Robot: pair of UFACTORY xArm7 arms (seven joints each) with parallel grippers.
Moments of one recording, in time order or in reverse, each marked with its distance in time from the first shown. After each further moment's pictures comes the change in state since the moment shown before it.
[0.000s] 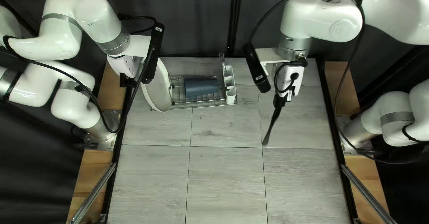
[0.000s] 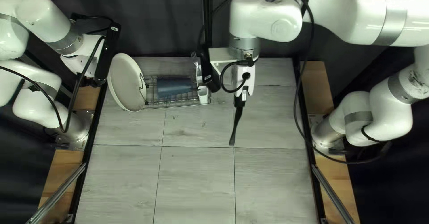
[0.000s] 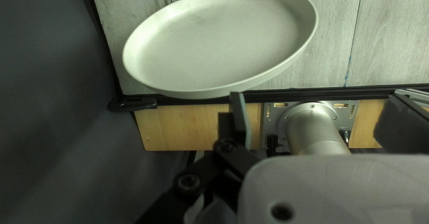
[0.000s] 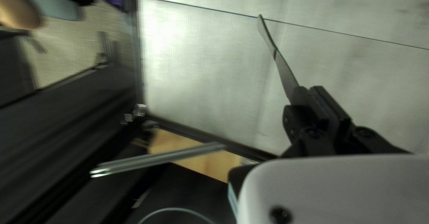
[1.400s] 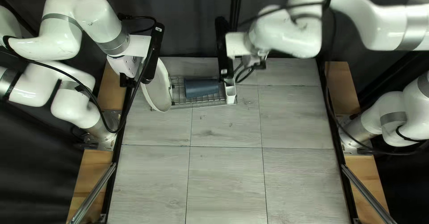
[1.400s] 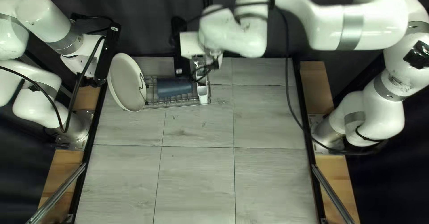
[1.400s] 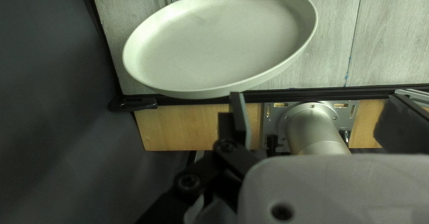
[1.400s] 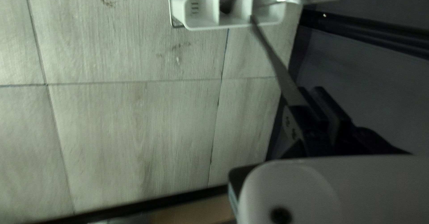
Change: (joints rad) left arm 0.000 0.000 0.000 0.000 0.000 0.000 0.000; right arm -0.001 0.237 0.086 0.457 -0.752 0.012 0.191
